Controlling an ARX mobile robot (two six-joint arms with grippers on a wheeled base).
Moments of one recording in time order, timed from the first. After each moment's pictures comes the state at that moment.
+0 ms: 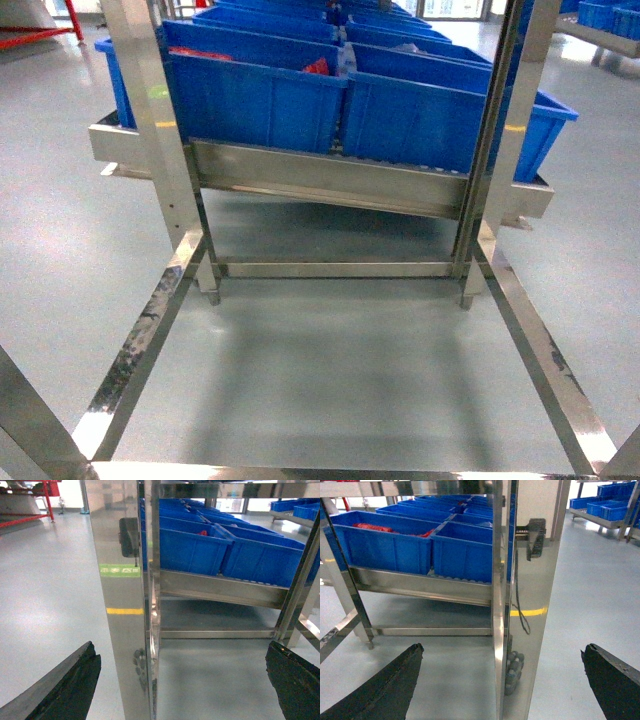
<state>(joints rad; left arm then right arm) 0.00 0.01 0.01 0.00 0.00 0.00 0.00 0.00 0.01 -0.01 0.00 0.00</state>
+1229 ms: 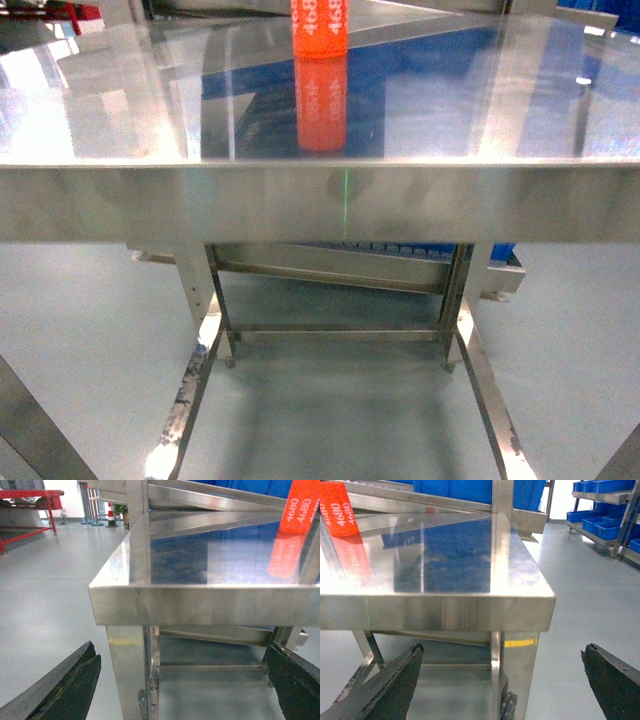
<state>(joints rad) 0.00 0.01 0.01 -0.01 0.00 0.00 0.00 0.00 0.01 -0.01 0.00 0.00</state>
